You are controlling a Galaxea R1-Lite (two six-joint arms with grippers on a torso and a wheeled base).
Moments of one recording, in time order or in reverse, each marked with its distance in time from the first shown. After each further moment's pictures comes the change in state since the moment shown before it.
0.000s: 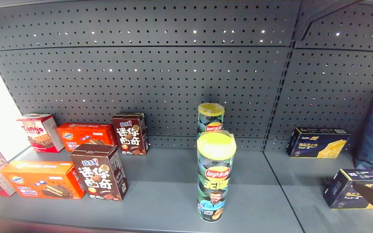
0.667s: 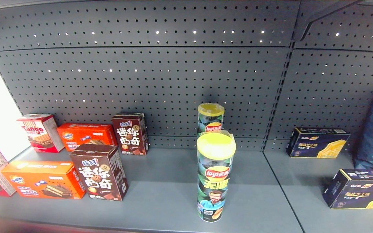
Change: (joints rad) left arm 0.003 0.016 0.000 0.000 0.003 0.001; right arm -0.178 -0.649 0.364 0.095 -0.009 -0.071
